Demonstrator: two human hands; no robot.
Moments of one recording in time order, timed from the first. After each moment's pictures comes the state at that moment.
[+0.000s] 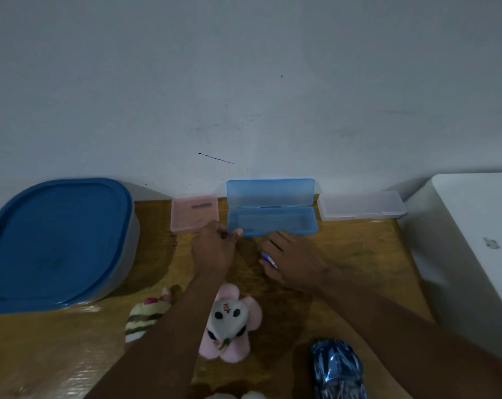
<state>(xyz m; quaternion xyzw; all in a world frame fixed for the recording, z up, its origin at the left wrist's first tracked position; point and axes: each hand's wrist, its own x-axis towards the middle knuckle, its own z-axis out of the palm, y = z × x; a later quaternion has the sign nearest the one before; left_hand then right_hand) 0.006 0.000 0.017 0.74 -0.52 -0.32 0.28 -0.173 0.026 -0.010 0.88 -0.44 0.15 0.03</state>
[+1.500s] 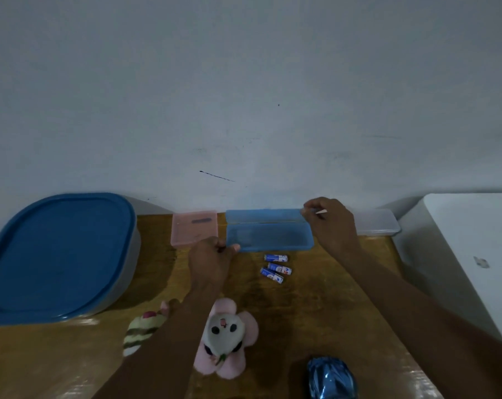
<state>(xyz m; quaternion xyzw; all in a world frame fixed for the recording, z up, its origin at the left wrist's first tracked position) 0.008 0.000 0.027 0.73 -0.54 -0.32 0.28 -0.227 -0.022 0.053 0.56 -0.72 0.34 -0.21</state>
